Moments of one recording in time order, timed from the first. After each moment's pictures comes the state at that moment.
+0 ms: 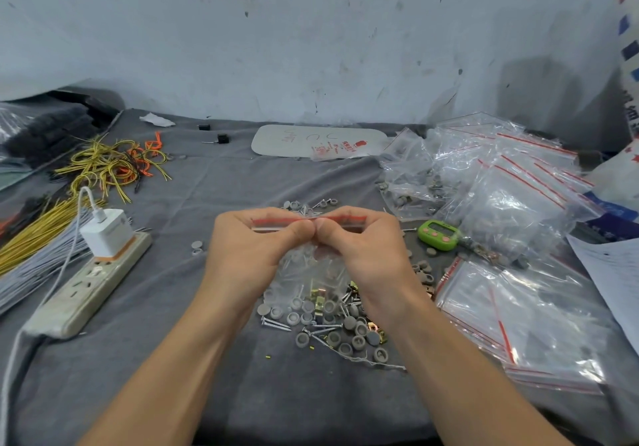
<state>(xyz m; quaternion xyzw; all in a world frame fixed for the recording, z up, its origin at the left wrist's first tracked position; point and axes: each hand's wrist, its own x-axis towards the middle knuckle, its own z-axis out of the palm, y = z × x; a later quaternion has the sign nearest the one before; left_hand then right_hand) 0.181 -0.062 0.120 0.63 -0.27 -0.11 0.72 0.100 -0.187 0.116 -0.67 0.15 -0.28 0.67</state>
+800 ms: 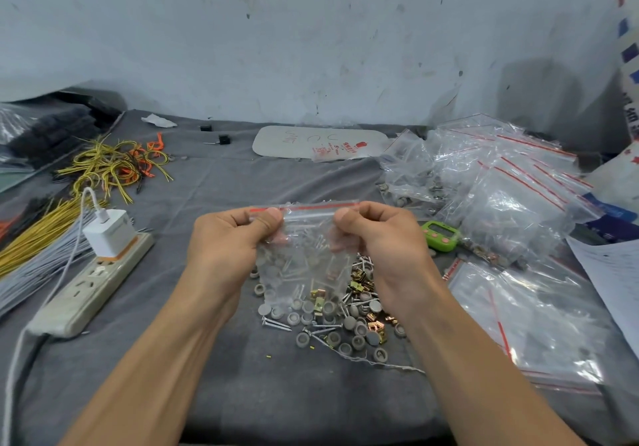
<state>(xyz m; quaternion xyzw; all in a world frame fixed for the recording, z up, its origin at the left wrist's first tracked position) 0.198 -0.056 0.120 0.62 -0.16 -0.11 0.76 0.091 -0.201 0.128 -0.61 0.18 -0.27 0.72</state>
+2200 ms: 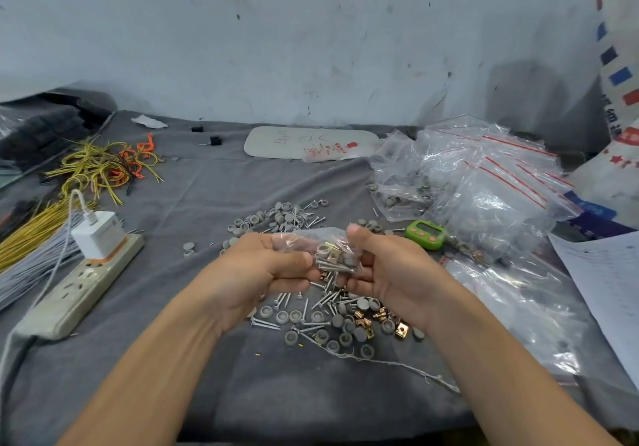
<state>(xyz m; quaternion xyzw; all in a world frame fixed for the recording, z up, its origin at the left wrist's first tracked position) 0.186 -0.068 0.113 0.63 -0.21 -0.39 0.64 0.065 -0.228 0.115 -0.57 0.22 -0.08 0.79</state>
